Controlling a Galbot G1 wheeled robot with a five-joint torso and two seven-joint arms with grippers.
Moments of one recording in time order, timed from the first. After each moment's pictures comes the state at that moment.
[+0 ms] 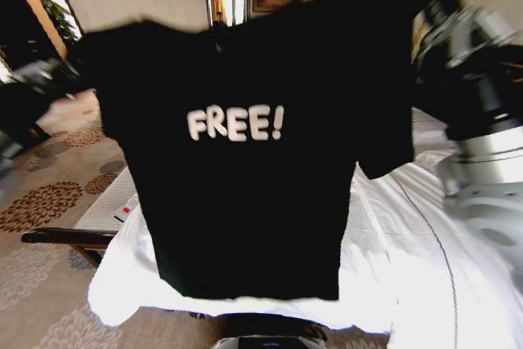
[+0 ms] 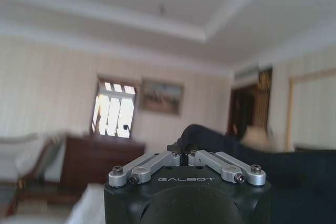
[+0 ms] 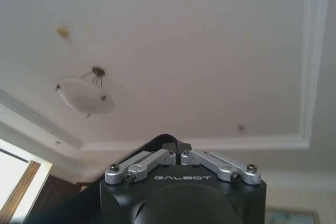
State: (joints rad) left arm 1.13 -0.56 -1.11 -2.47 -1.61 0.51 -0.44; right arm -1.02 0.49 0.72 2.49 1.02 0.09 0.29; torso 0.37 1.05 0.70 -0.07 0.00
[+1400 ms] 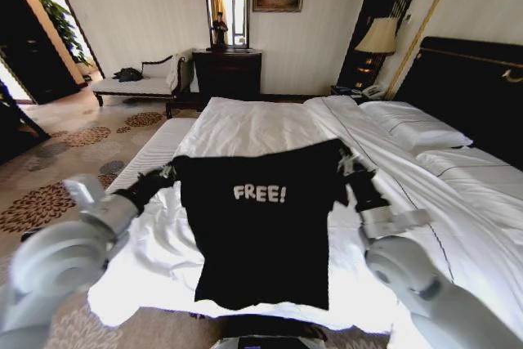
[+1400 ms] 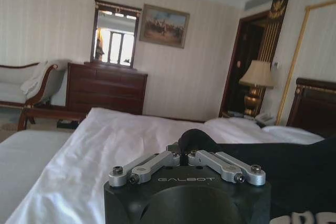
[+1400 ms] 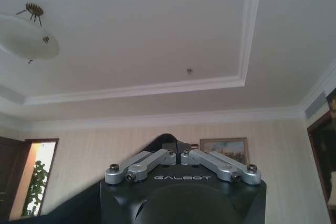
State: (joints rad) left arm 1.29 -0.61 -0.92 -2.51 -1.48 0.52 -0.49; right arm -1.39 0.74 0.62 2.49 0.66 0.12 0.39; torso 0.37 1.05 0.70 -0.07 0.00
